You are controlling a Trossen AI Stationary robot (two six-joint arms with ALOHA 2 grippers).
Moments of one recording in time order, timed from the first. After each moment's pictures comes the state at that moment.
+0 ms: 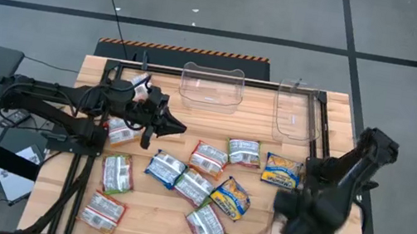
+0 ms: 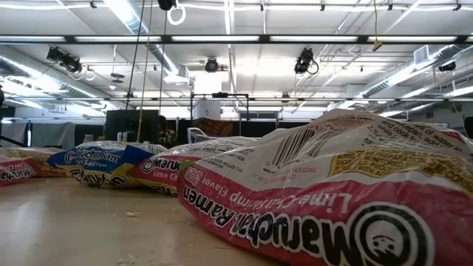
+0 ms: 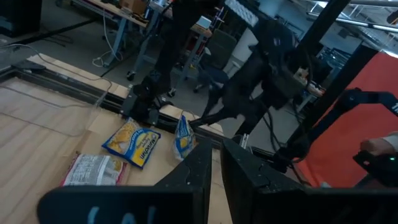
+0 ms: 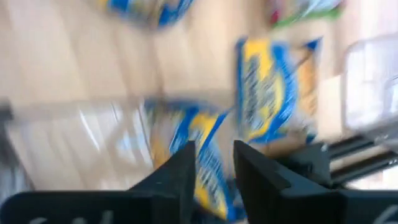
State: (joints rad) left arm -0.02 1.05 0.95 0.03 0.10 -0.46; right arm 0.84 1.55 1.43 -1.57 0.21 1.12
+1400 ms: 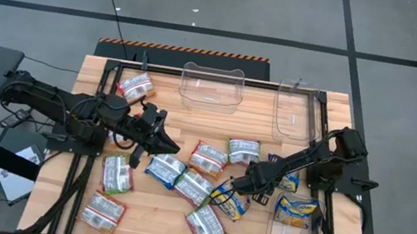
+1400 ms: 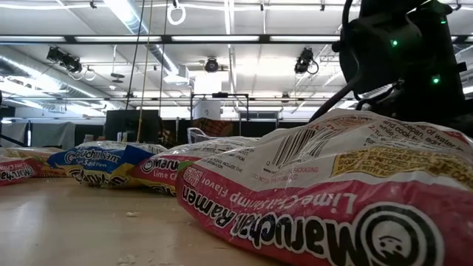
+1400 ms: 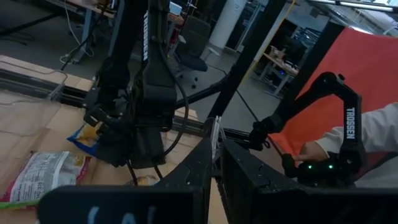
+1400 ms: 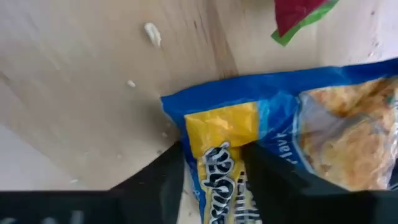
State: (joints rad) left arm -0.19 1.05 0.95 0.03 0.04 -0.42; right arm 0.32 1.82 0.98 -1.09 0.11 0.78
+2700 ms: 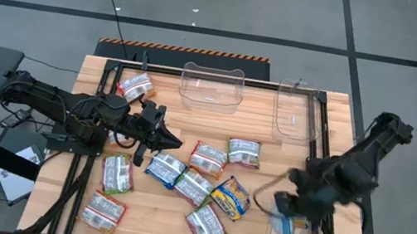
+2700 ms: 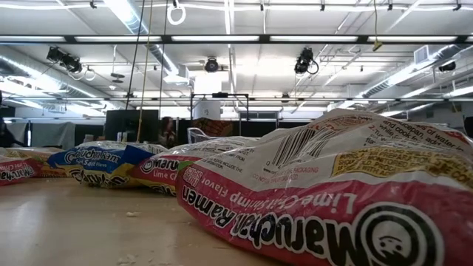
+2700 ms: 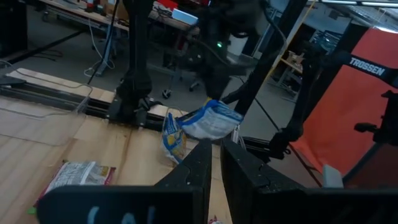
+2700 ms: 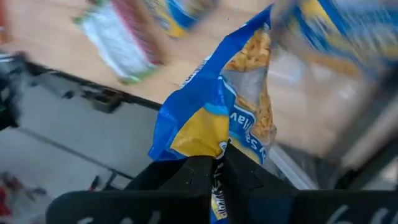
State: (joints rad) left arm -0.19 1.05 0.95 0.04 -0.04 -0.37; right arm 0.81 1.26 1.32 -1.19 -0.02 2.23
